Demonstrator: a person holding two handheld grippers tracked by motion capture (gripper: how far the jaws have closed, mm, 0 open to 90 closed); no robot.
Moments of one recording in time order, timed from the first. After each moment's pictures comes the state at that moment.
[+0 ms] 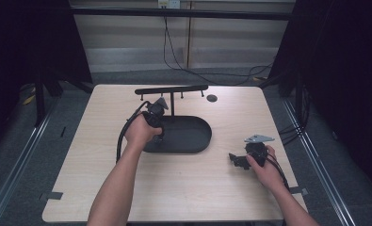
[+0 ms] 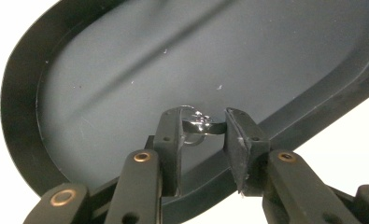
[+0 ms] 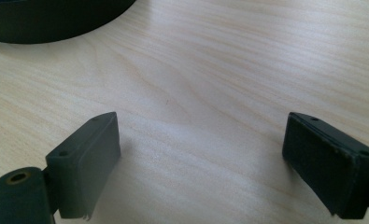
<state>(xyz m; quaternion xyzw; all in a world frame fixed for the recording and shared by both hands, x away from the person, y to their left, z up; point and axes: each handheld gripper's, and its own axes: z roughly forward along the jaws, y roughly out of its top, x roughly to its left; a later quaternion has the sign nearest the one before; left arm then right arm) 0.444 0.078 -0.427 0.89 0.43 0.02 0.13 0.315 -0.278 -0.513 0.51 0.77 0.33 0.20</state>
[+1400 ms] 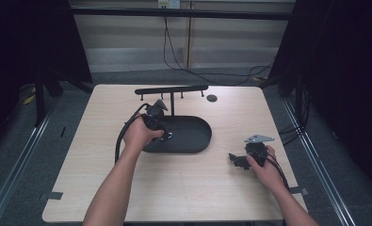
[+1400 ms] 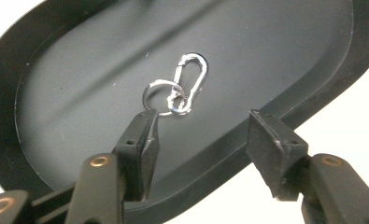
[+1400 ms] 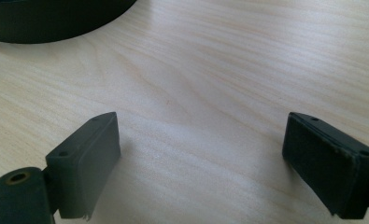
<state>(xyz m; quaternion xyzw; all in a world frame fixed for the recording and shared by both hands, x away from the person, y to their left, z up) 0.431 0.082 -0.426 0.89 0.43 0.01 0.18 0.315 -0.278 -0.513 0.51 0.77 0.33 0.20</state>
